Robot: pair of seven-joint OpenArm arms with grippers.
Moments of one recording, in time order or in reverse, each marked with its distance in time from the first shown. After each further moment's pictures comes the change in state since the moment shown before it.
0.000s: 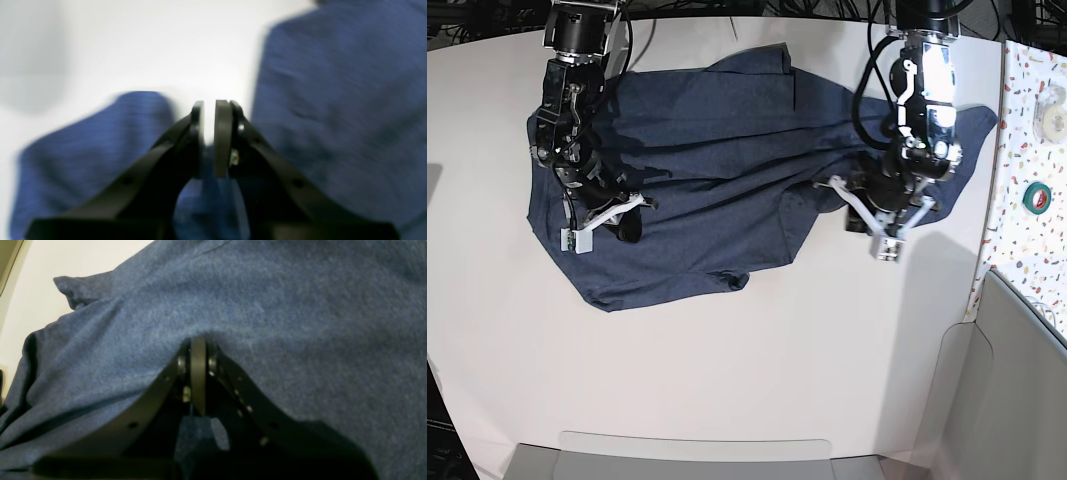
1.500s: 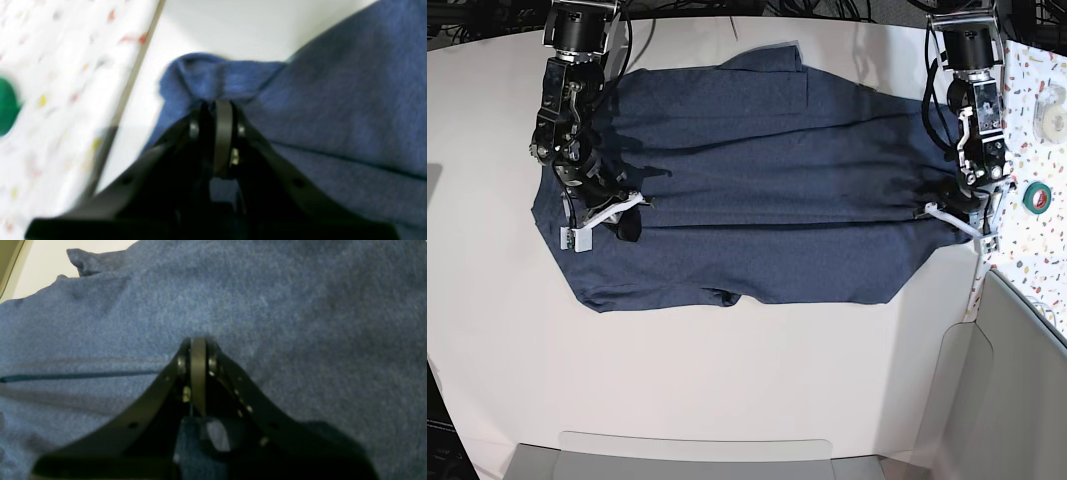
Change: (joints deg) left arm -2.9 -9.7 -11.8 -23.1 -0.5 12.0 -15.7; right arm -0.5 0.2 0.0 0.0 0.3 0.0 0.4
